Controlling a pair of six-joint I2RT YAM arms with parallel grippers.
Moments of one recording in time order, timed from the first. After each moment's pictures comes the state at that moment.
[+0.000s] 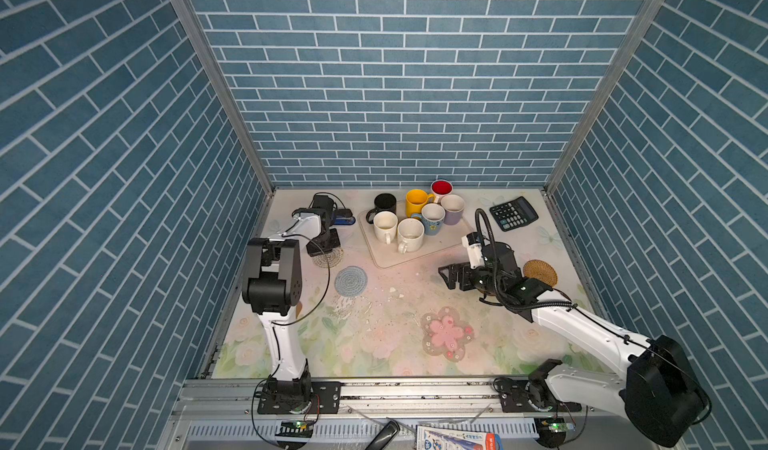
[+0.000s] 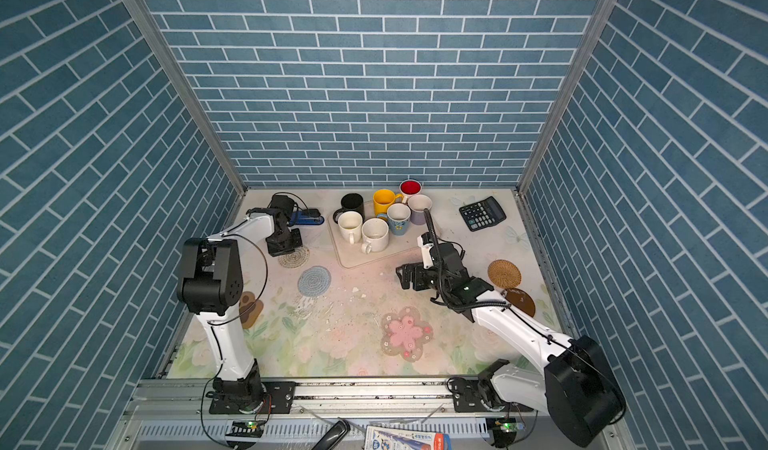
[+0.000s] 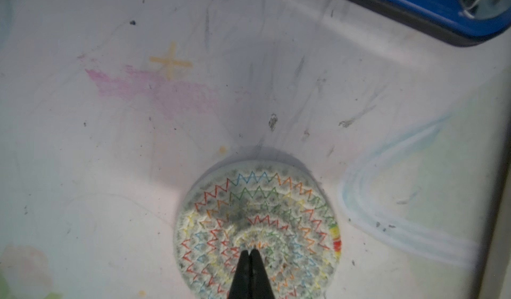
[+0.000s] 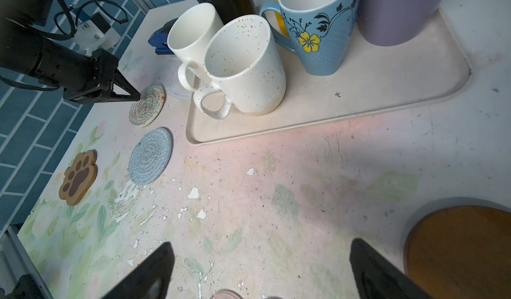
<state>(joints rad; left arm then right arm) -0.07 2.01 1.45 -0.76 -0.10 -0.40 0.62 1.18 0.67 -0.12 -0.14 0.39</state>
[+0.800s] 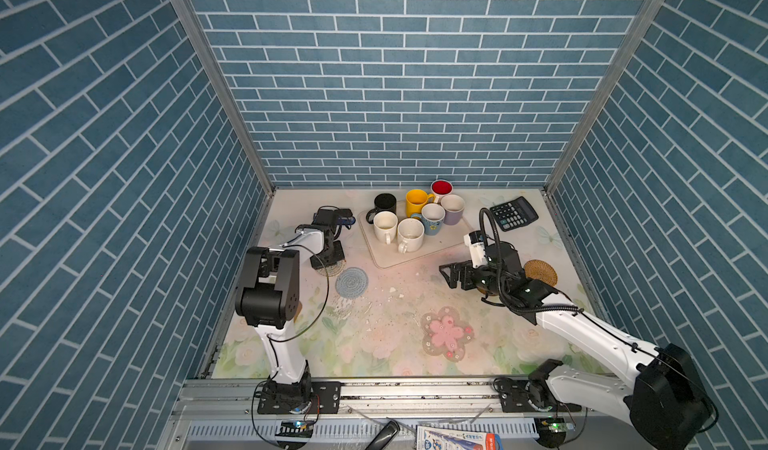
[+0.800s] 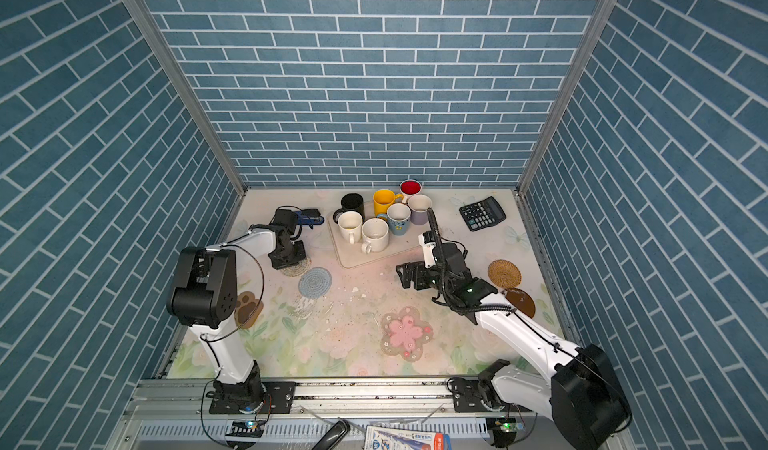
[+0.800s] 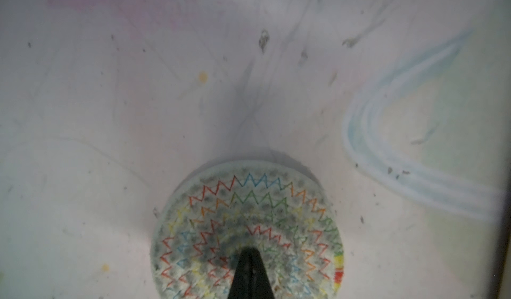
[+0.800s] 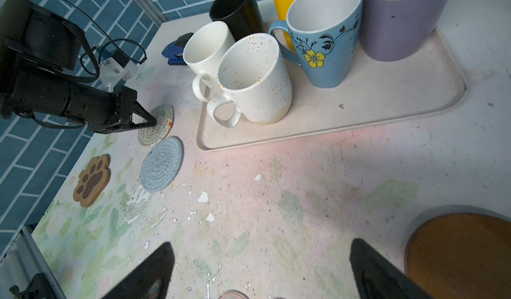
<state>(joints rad) -0.13 1.86 1.18 -0.60 -0.09 -0.44 0.62 1.13 0.67 -0.12 -0.14 0.39</state>
